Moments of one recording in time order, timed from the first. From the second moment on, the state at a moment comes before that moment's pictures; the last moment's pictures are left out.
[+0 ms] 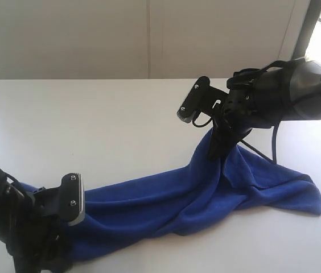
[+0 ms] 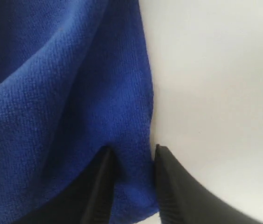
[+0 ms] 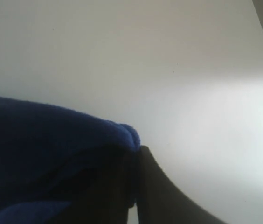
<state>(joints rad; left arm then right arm) -0.47 1.59 -0.60 -0.66 0.52 1.45 0.37 1.86 -1.15 -0.92 0.51 0.26</state>
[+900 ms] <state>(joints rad) -0.46 1.16 -0.80 0.35 0.59 0.51 0.37 1.83 -1.16 -0.91 0.66 0.27</state>
